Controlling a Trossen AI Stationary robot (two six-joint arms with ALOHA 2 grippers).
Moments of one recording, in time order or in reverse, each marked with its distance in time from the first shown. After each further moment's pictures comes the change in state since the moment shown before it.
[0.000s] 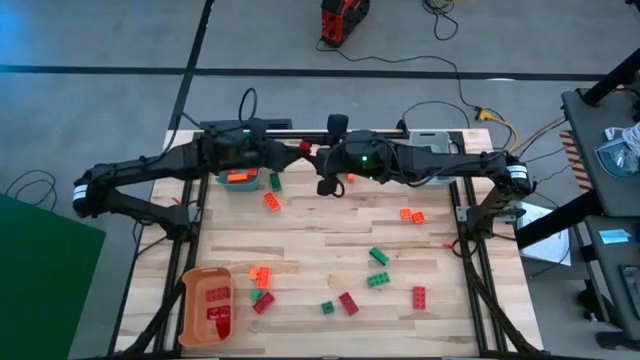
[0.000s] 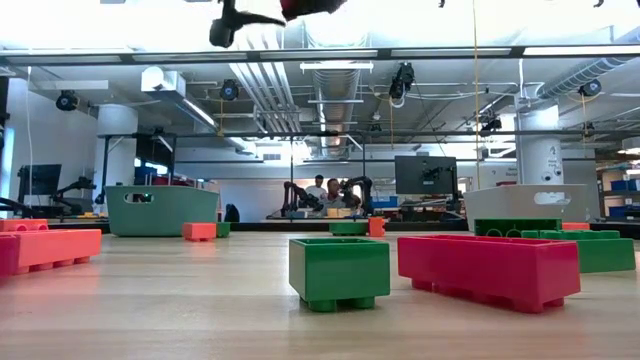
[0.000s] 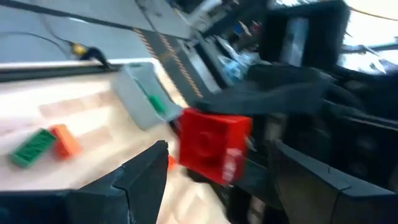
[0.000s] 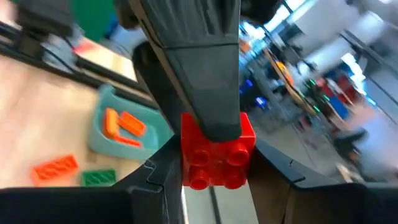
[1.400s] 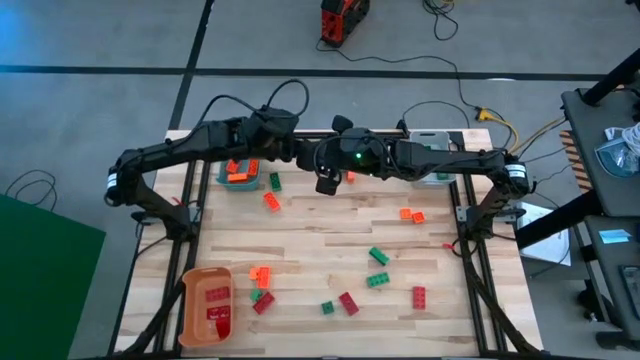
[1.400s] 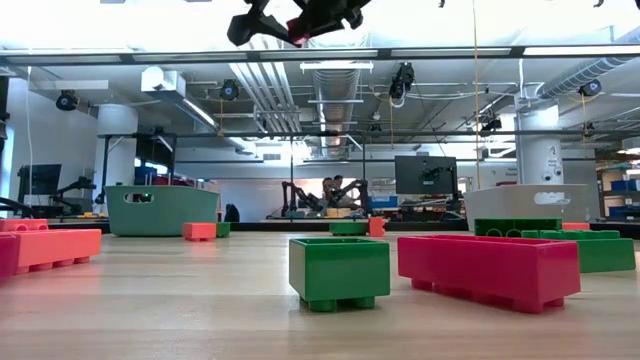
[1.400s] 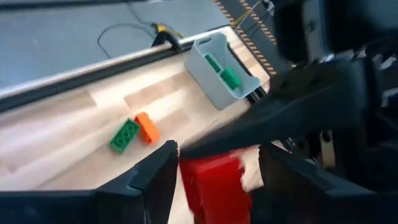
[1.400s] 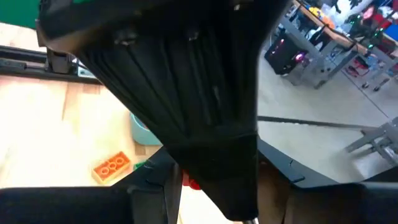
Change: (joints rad) left arm -0.016 0.322 0.471 -0.538 -0.120 0.156; right arm -0.024 0.006 0.013 -0.136 -0.053 0.350
